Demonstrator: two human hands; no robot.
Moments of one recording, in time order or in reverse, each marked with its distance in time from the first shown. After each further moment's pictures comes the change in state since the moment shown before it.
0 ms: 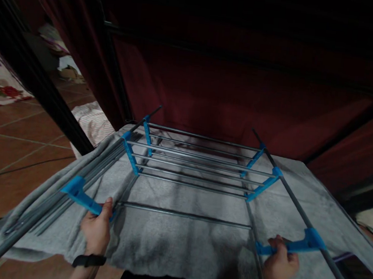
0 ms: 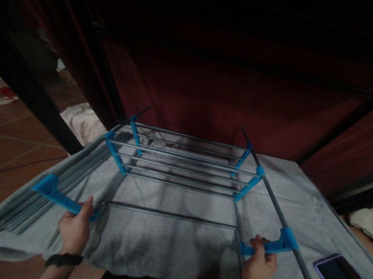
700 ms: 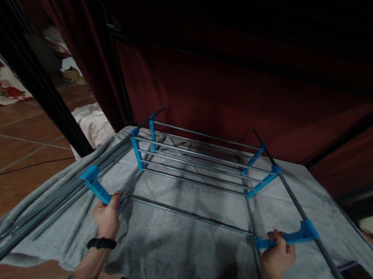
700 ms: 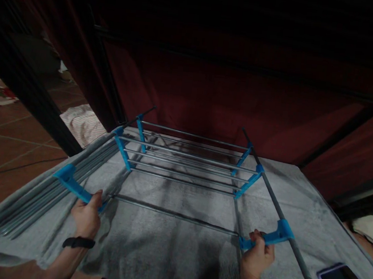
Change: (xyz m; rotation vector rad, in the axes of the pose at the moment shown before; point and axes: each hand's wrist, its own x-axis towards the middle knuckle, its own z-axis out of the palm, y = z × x) left_hand 0.009 0.018 0.044 -0.158 0.011 0.012; right_hand 0.021 -0.006 0.037 0.076 0.035 0.042
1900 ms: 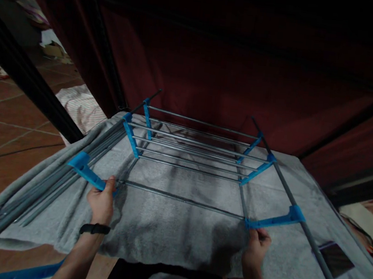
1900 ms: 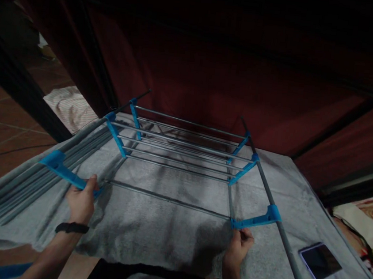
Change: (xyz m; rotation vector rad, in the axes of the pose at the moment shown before) left_hand 0.012 -0.017 0.000 0.082 -0.037 0.058; right_hand -0.021 0.069 -0.036 -0.119 -0.138 0.007
